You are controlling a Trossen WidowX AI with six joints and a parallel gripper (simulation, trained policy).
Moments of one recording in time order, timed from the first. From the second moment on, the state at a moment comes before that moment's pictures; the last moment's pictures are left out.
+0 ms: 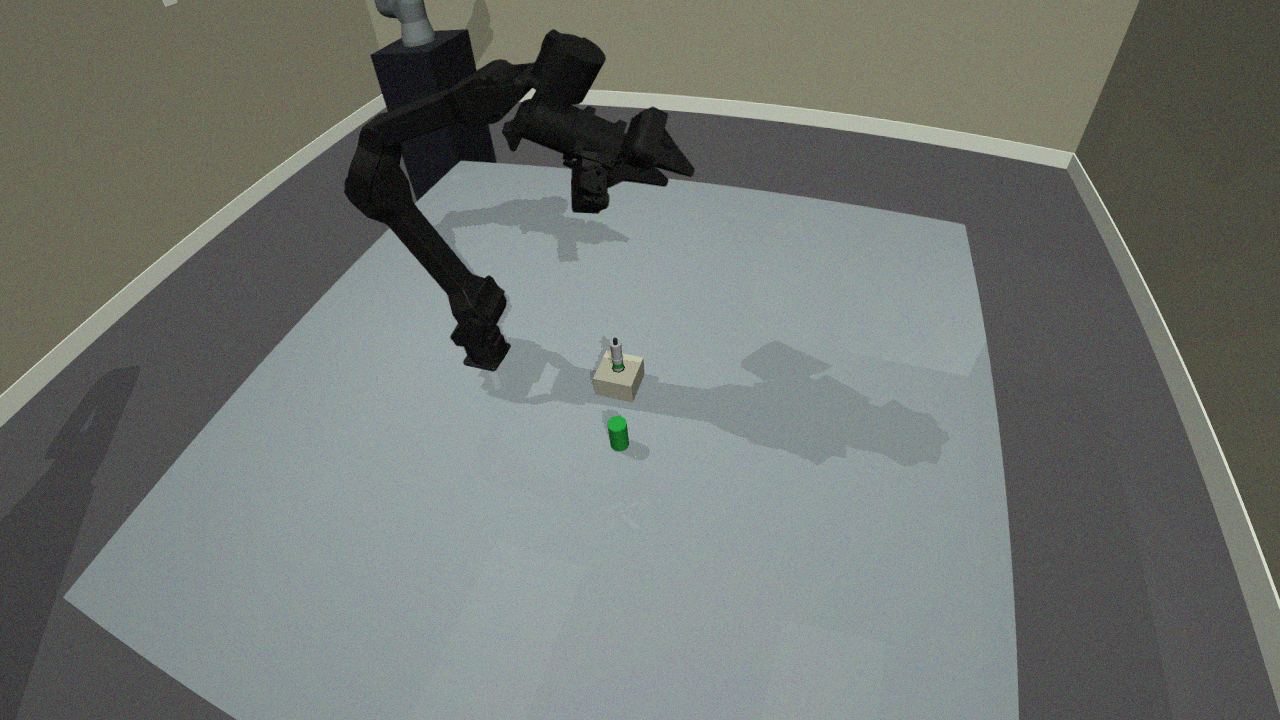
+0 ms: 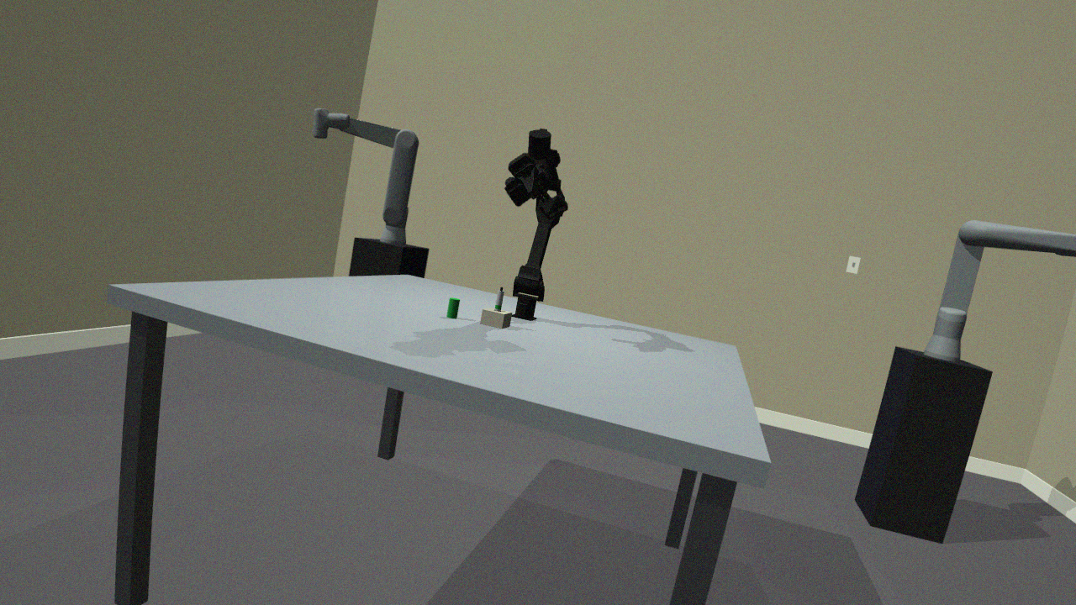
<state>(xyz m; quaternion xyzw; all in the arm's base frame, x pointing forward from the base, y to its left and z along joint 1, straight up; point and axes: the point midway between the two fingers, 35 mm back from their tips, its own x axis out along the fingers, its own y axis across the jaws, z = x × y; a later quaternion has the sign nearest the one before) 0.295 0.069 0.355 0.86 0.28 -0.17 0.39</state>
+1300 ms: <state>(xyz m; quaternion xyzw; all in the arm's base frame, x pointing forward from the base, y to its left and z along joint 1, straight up) 0.298 0.016 0.269 0.79 0.34 -0.35 0.38</state>
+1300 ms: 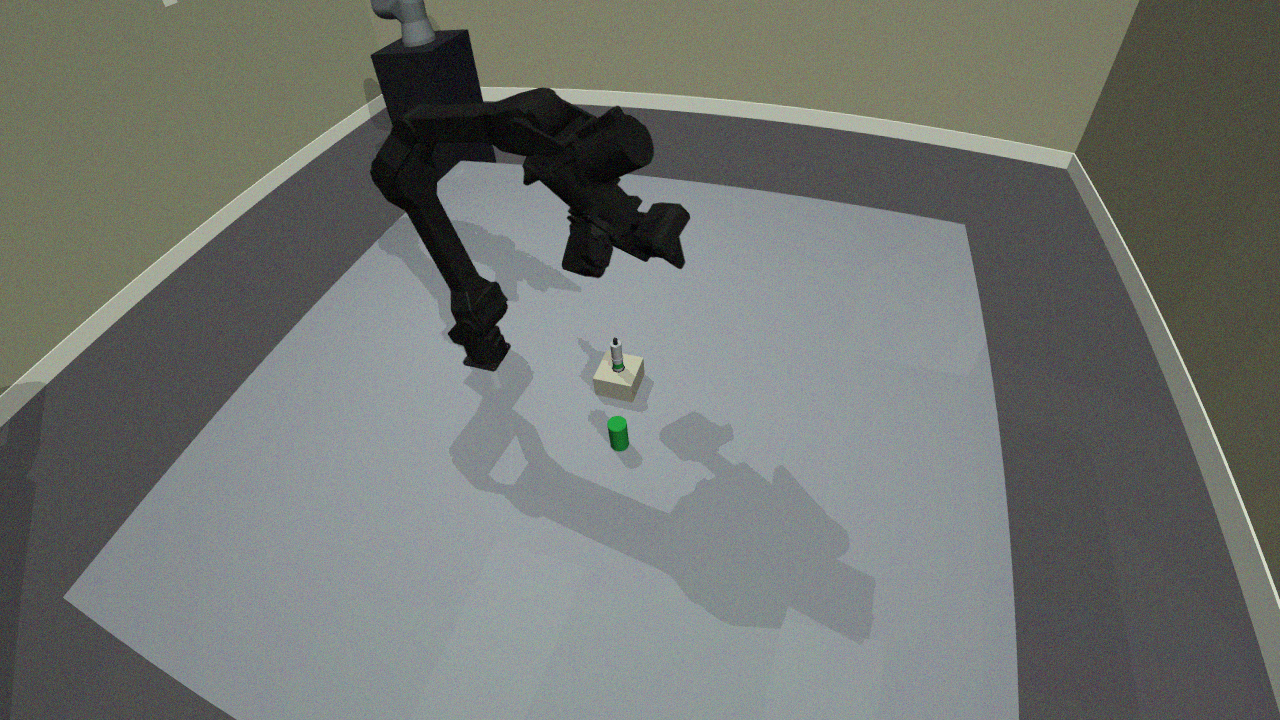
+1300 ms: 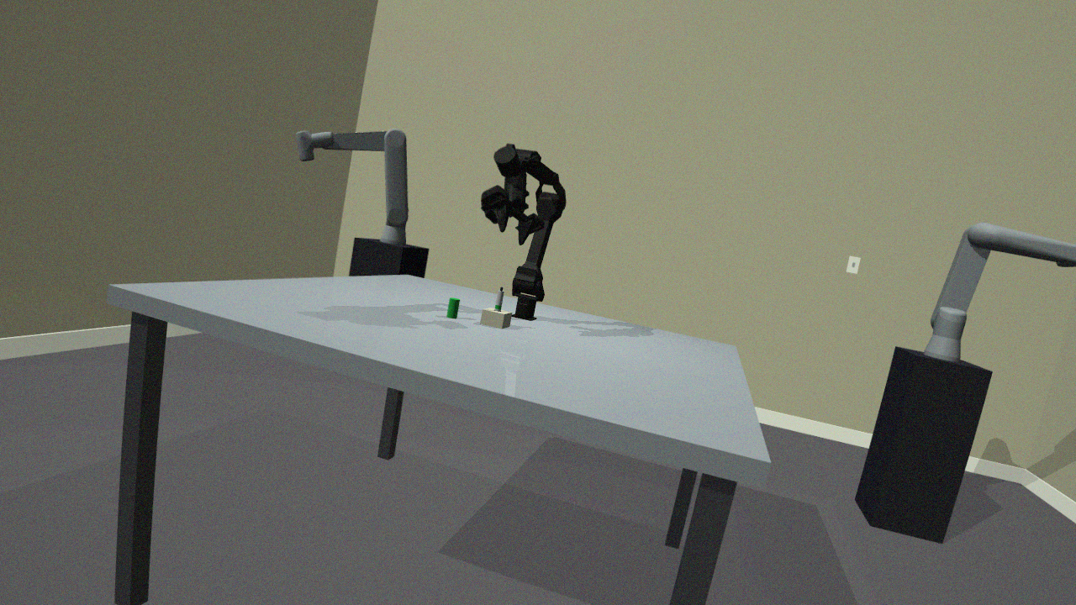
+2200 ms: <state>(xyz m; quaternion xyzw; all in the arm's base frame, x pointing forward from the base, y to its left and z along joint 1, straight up) 0.300 -0.033 0.220 0.74 0.37 -0.44 0.36</state>
